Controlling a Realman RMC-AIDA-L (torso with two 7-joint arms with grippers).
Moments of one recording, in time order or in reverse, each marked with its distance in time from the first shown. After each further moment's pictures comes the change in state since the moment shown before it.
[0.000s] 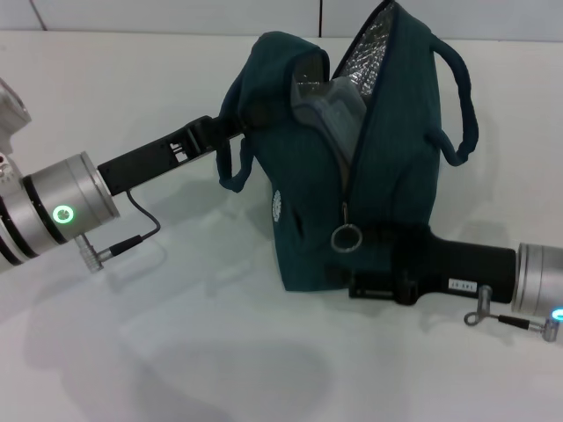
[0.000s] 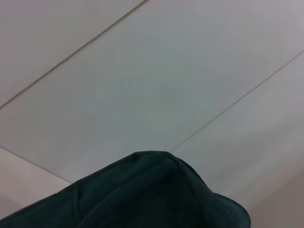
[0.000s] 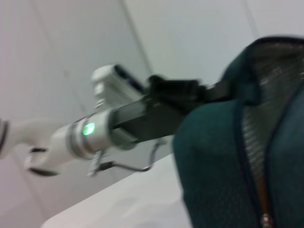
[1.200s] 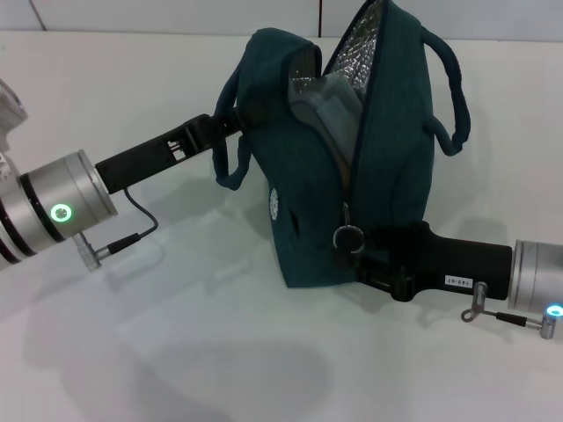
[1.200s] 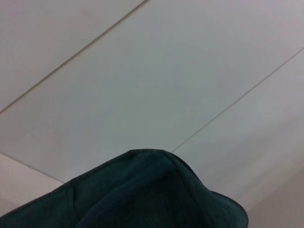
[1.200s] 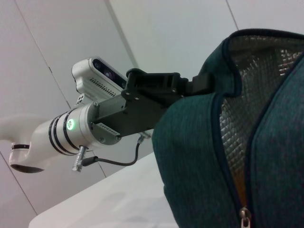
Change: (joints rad) left arm 0.001 0.003 0.000 0.005 -0.003 -0.001 0.012; right arm 0.010 0.000 -0.027 0.008 0.043 0.052 0.005
